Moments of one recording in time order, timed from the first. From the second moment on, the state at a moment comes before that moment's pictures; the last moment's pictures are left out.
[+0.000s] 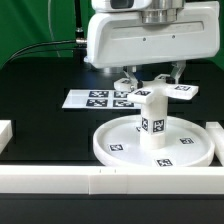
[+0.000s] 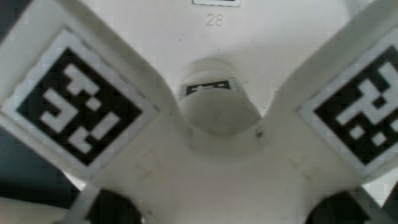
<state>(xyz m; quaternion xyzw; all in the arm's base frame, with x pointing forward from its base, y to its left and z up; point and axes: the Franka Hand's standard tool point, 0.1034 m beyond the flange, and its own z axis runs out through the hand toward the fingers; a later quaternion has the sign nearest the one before) 0.553 0.037 0.099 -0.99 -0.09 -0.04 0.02</state>
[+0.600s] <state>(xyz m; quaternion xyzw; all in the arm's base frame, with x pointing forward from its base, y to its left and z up) 0.555 0.035 0.102 -0.98 0.19 -0.04 0.04</state>
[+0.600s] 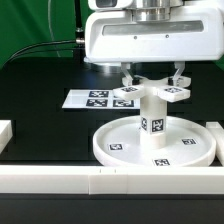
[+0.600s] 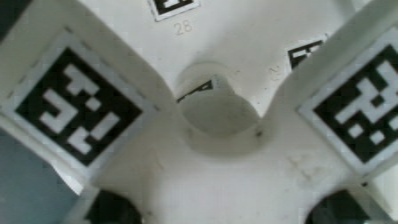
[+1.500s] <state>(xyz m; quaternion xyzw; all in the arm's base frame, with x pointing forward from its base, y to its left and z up) 0.555 0.030 0.104 -0.84 0.53 -0.02 0.10</state>
